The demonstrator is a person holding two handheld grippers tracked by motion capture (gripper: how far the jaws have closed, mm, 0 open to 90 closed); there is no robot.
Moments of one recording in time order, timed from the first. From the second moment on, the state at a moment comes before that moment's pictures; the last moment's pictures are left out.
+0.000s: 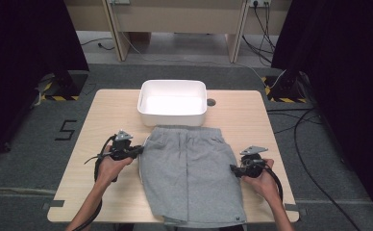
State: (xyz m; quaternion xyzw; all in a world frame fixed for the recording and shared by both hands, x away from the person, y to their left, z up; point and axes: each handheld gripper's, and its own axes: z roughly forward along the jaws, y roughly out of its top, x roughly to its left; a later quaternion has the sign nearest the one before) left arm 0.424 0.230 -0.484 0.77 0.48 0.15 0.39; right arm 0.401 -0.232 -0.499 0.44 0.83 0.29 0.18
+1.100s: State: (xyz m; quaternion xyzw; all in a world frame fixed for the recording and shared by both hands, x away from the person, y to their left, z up) left arm 0.317 0.242 -0.507 0.75 0.50 0.08 0.41; right arm 0.358 -0.242 -0.484 0.46 0.81 0.33 0.17
